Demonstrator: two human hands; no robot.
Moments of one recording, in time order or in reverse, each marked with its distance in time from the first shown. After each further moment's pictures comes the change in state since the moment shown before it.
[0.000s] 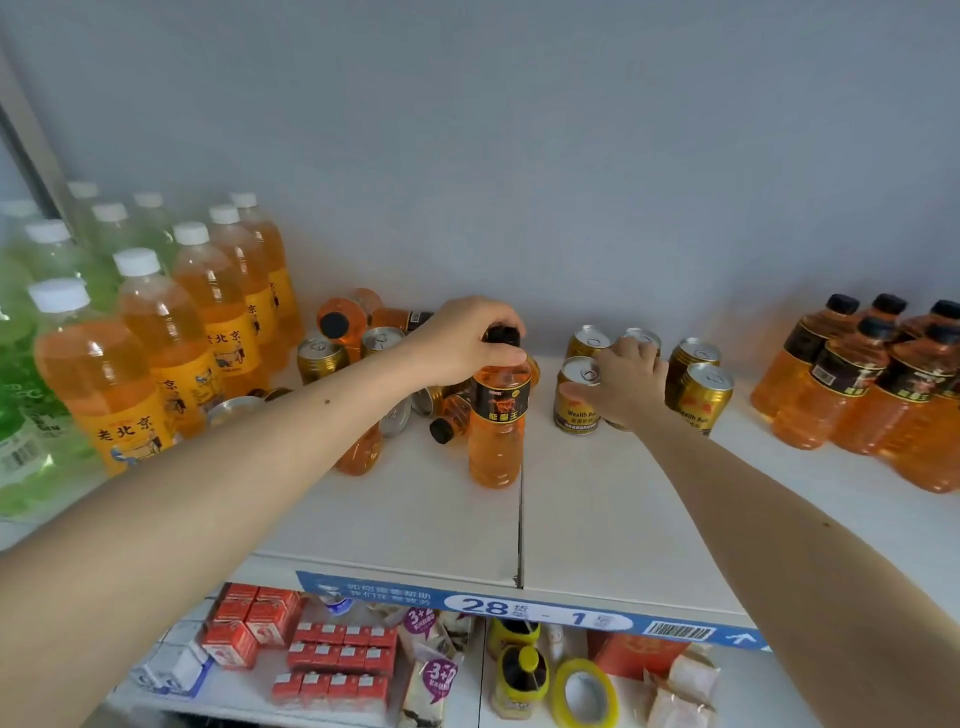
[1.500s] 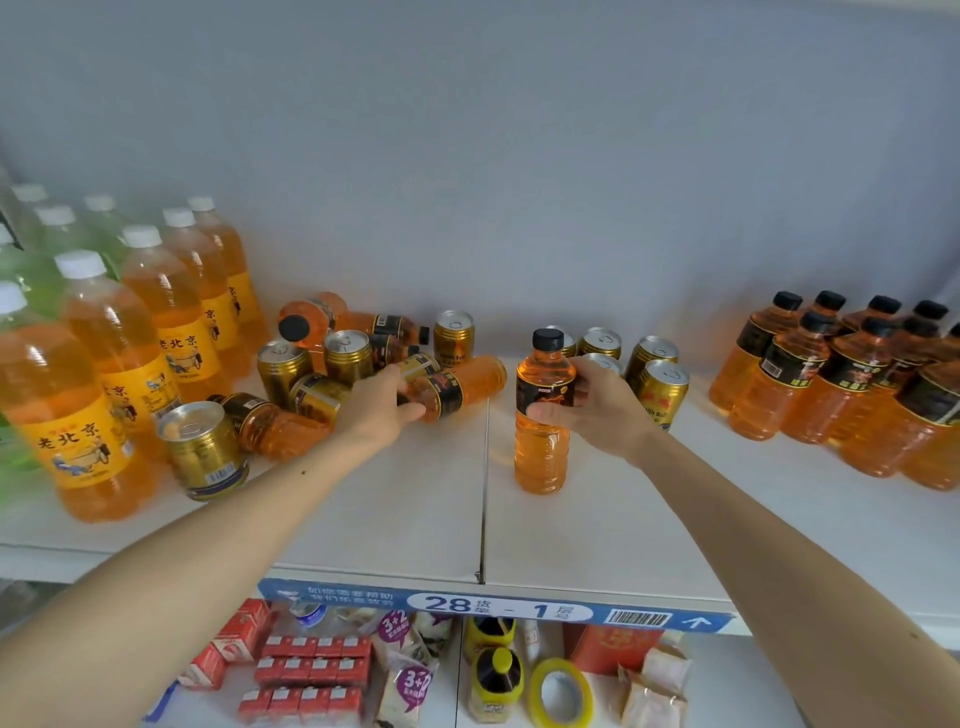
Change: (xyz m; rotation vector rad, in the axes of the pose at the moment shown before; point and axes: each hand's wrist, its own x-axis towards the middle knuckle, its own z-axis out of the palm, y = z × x) left_hand -0.032 -0.072 0.064 0.156 0.188 -0.463; right_hand -0.067 0.016 -0.037 0.984 -0.211 -0.155
